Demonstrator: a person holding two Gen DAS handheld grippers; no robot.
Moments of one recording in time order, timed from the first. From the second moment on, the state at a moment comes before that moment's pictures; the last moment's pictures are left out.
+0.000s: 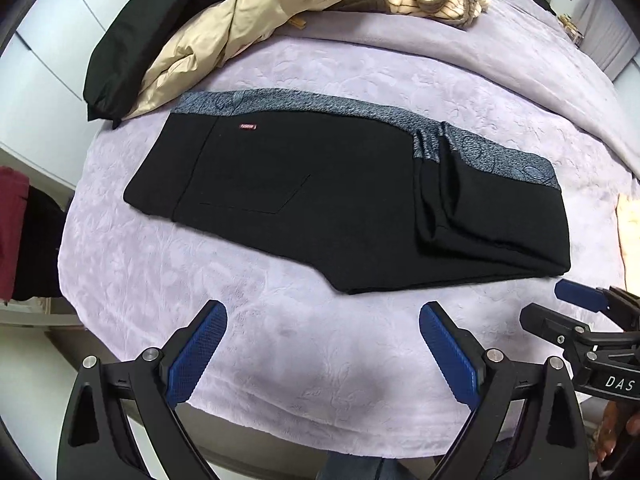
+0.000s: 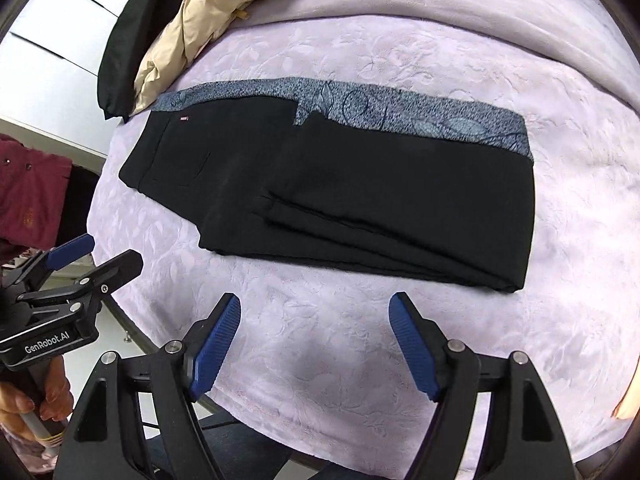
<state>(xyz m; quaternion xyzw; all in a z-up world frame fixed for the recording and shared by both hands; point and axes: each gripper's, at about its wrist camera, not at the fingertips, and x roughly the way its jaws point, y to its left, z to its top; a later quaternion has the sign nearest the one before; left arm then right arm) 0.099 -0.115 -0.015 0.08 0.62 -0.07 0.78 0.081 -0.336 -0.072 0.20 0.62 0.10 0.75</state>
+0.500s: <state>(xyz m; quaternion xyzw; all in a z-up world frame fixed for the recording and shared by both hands) 0.098 -0.116 -0.015 0.08 0.62 -0.07 0.78 0.077 -0.339 -0.075 0.21 0.62 0.10 0.75</state>
